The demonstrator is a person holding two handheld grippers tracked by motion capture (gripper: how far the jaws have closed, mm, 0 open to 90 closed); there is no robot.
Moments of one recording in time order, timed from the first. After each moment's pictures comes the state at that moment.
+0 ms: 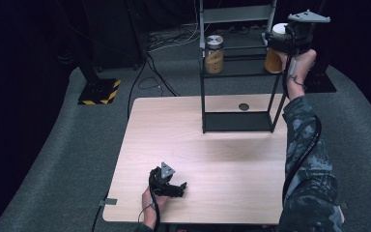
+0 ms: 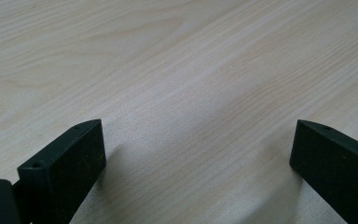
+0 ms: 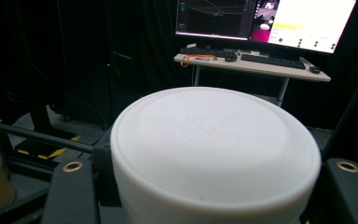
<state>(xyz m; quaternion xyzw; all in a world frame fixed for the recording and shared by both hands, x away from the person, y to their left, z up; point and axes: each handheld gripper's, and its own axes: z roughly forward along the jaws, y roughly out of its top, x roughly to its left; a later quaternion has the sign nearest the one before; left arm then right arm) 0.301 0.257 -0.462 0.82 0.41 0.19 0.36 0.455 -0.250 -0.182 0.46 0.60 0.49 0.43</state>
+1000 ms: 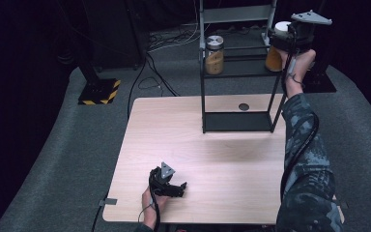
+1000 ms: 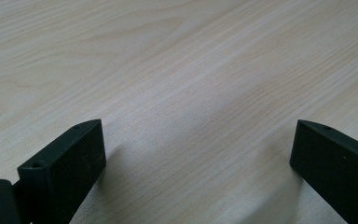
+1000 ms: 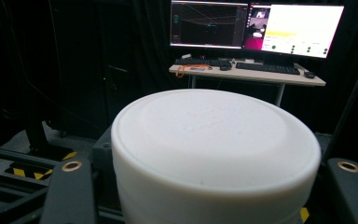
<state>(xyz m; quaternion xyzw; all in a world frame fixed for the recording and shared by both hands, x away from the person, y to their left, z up) 0.301 0.257 -0.462 0.82 0.41 0.19 0.36 0.464 -0.254 -0.194 0.46 0.58 0.51 0.43</state>
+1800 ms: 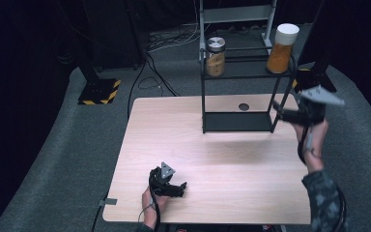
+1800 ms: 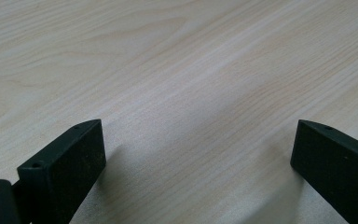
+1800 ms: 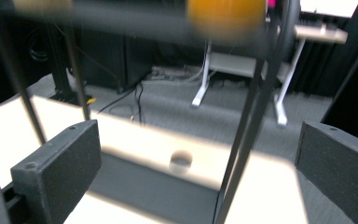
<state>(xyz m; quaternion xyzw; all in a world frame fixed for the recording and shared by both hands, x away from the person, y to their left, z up) 0.300 0.255 -0.463 0.81 0.42 0.19 0.36 0.307 -0.289 -0.319 0.46 0.64 0.48 0.39</state>
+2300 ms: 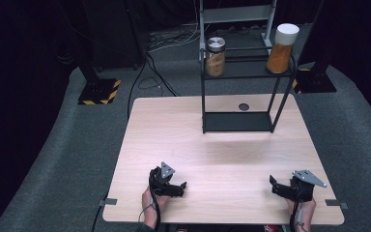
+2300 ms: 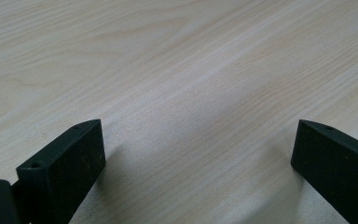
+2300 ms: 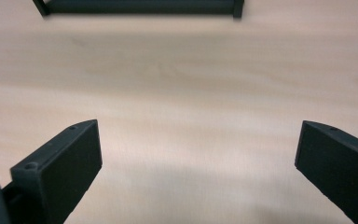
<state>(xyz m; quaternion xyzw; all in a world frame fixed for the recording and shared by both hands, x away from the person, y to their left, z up) 0.300 0.255 -0.462 0.81 0.42 0.19 0.36 0.219 -0.288 -0.477 0.57 0.65 0.40 0.30</state>
